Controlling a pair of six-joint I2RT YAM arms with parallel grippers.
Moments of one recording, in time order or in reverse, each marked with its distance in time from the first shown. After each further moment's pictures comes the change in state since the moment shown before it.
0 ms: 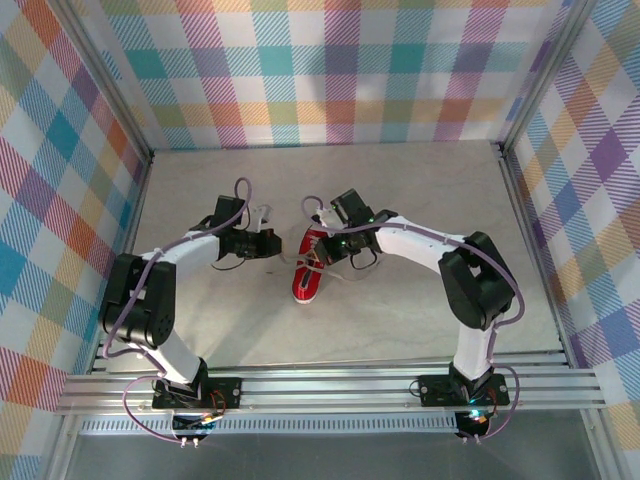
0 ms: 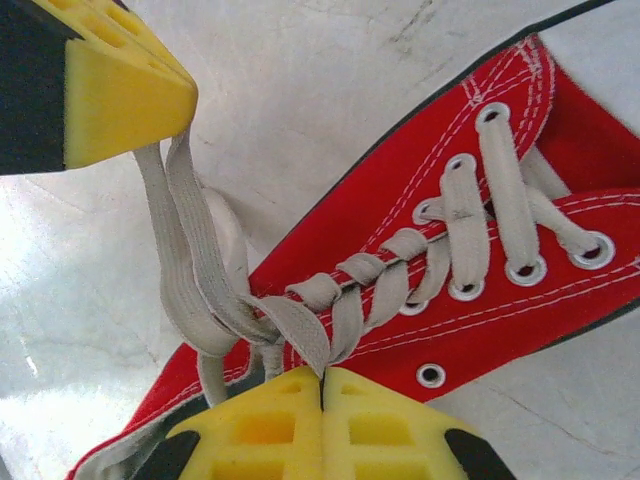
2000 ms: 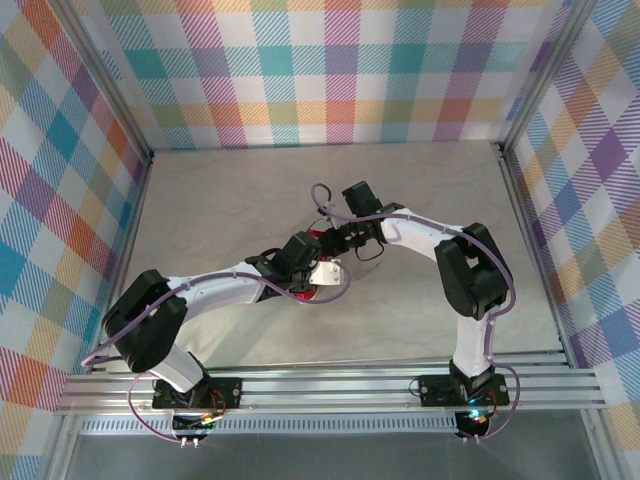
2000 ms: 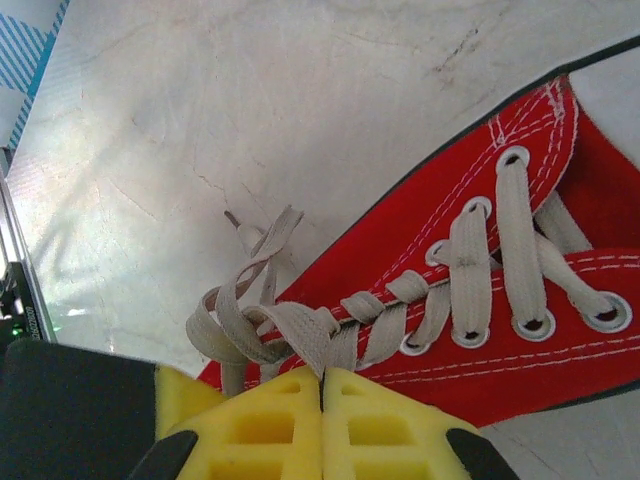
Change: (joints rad) left arm -0.591 -0.080 -0.054 0.071 -0.740 1.161; right arm -0.085 0.074 0.042 0.019 -0.257 -0.040
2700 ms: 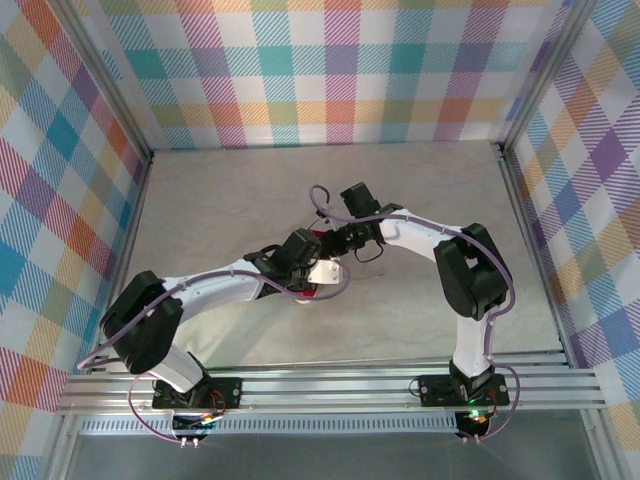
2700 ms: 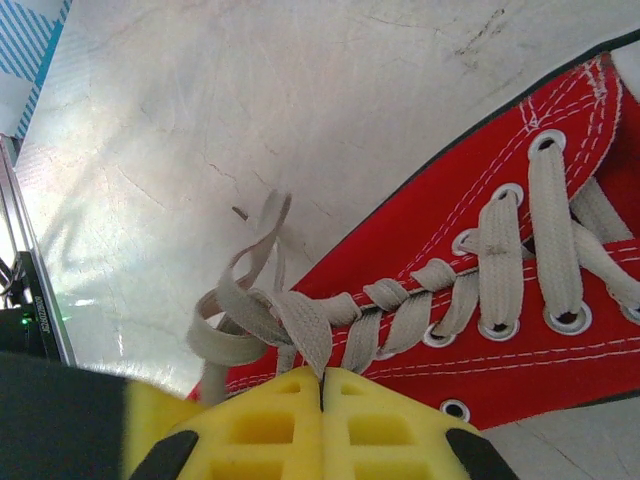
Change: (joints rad) left arm 0.023 -0.049 0.033 -0.081 0.027 -0.006; right arm 0.000 0.000 0.000 -0.010 -0.010 -0.003
